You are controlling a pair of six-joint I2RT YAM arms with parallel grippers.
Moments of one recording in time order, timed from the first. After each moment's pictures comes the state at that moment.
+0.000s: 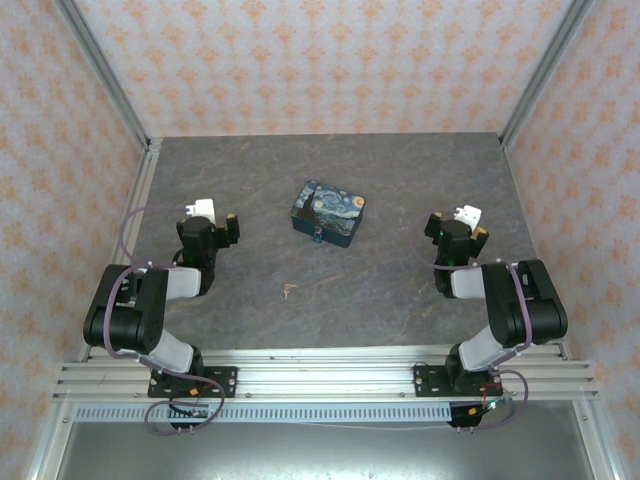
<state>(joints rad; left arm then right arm) -0.03 1.52 0.44 0.66 -0.22 -0.07 0.08 1.55 0.40 0.75 0.47 0.20</state>
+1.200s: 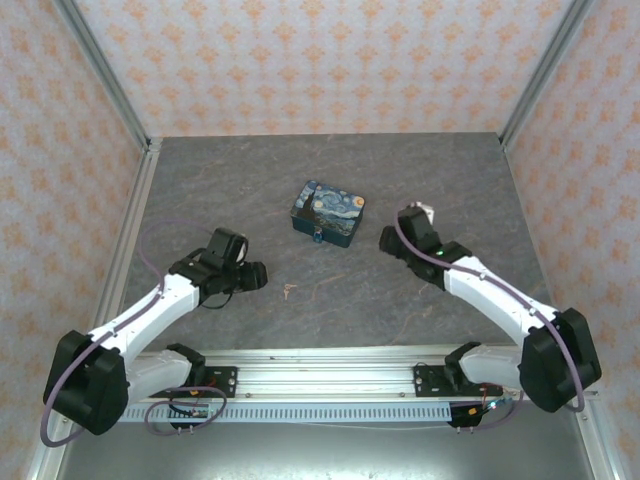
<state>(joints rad) -0.37 1.11 0.63 -0.58 0.08 -0.57 0.52 1.21 0.77 -0.41 0.23 0.65</state>
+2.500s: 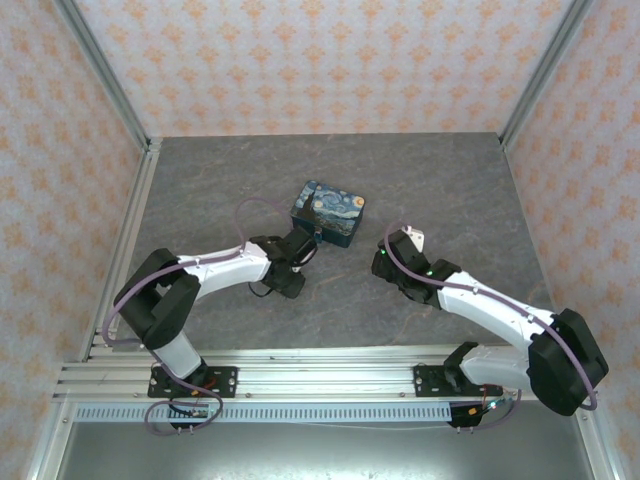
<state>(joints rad) -0.69 1.66 0.96 -0.67 -0.11 -0.25 0.66 1.17 0.65 -0.44 0.29 0.81</state>
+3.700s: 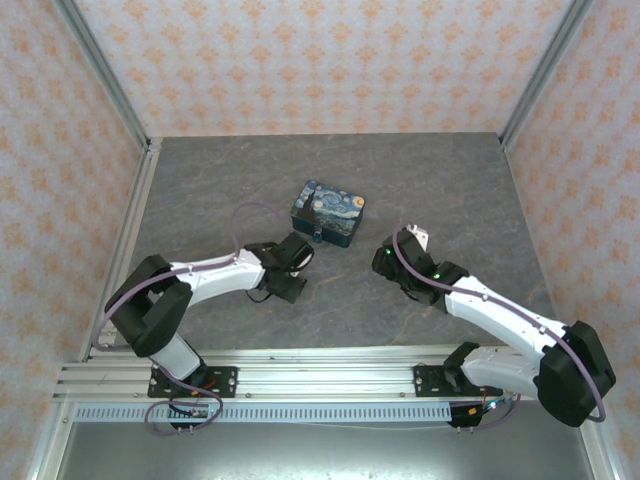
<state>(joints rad) -0.71 1.58 0.87 -0.59 -0.07 -0.25 0.66 1.09 0.65 -0.43 0.24 0.87</state>
